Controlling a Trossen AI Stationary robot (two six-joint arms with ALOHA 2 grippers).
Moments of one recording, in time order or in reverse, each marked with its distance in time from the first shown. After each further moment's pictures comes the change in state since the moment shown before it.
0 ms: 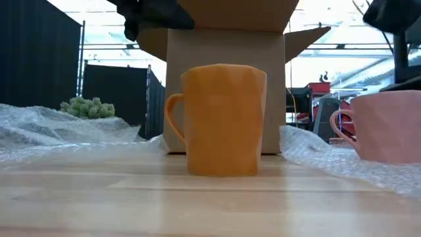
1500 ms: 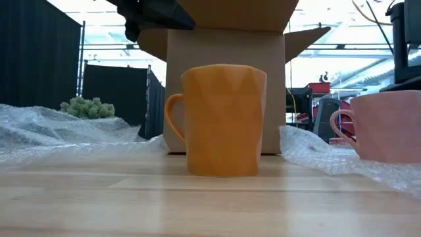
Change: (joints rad) left arm -0.001 0.003 0.000 -0.001 0.015 -0.006; right arm 0.319 0.938 0.295 0.037 -0.211 0.433
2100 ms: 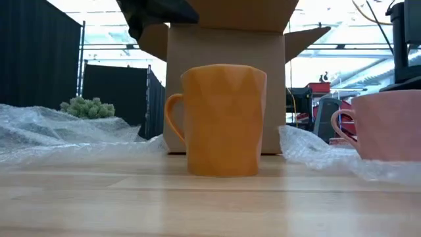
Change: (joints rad) left arm 0.010 0.001 0.000 0.083 0.000 0.007; right arm -0.032 -0.192 0.179 -0.463 0.203 -0.025
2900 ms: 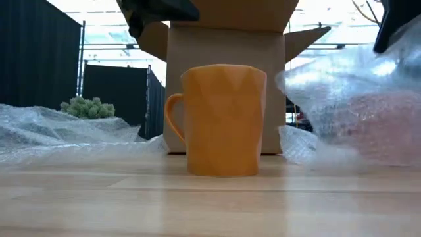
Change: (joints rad) left arm -0.004 0.000 0.000 -0.005 0.001 -0.006; right arm -0.293 -0.193 -0.094 -0.436 0.354 0.084
